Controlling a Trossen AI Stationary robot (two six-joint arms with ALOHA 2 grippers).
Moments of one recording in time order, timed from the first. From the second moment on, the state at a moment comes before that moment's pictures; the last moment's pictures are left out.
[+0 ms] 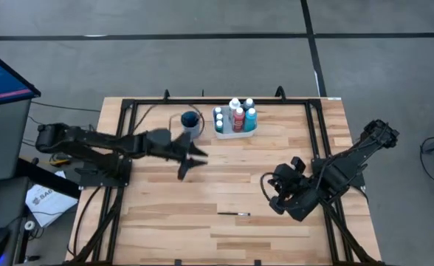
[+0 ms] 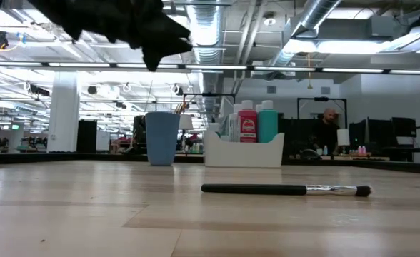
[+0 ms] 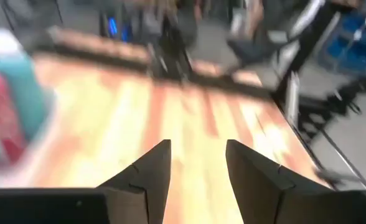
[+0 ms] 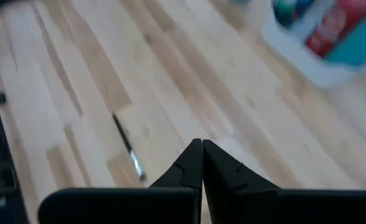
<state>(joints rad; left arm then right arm) 0.09 1.22 0.62 0.38 0.13 -0.18 0.68 1.42 1.42 -1.20 0.68 1.10</state>
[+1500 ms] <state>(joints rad) -0.38 1.02 0.77 0.01 -0.03 -0.37 0.48 2.10 1.43 -0.80 -0.05 0.73</state>
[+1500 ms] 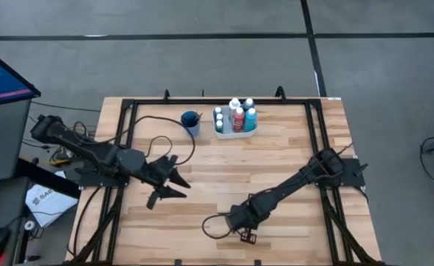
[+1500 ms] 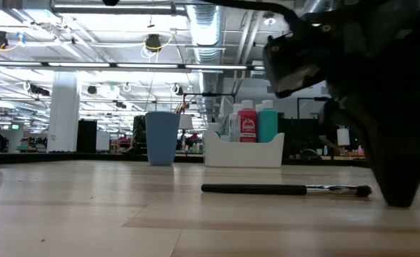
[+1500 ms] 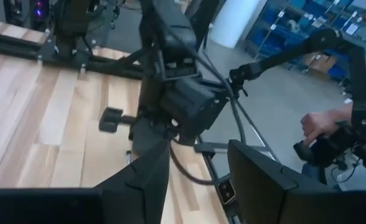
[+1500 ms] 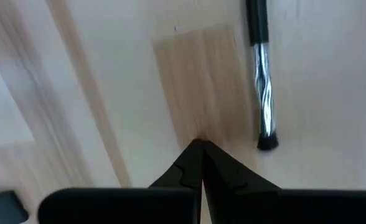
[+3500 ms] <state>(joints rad) -0.20 1.94 1.11 0.21 -0.10 -0.27 0.73 1.72 1.53 -1.10 0.39 1.33</state>
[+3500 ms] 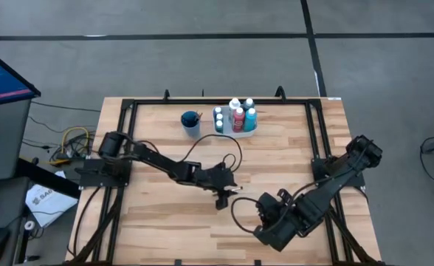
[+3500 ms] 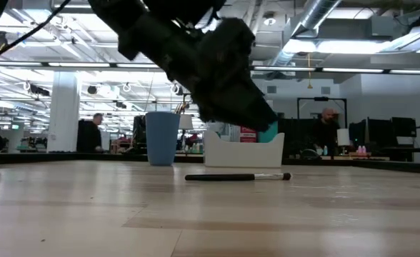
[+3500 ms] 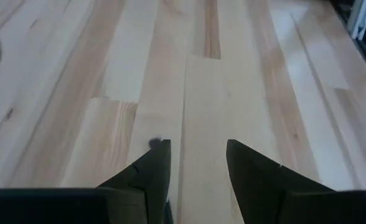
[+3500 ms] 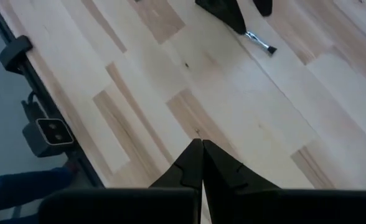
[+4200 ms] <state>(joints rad) -0.18 2.12 1.11 0.34 -0.18 -0.24 0.75 1.72 1.53 -1.08 0.40 1.36</state>
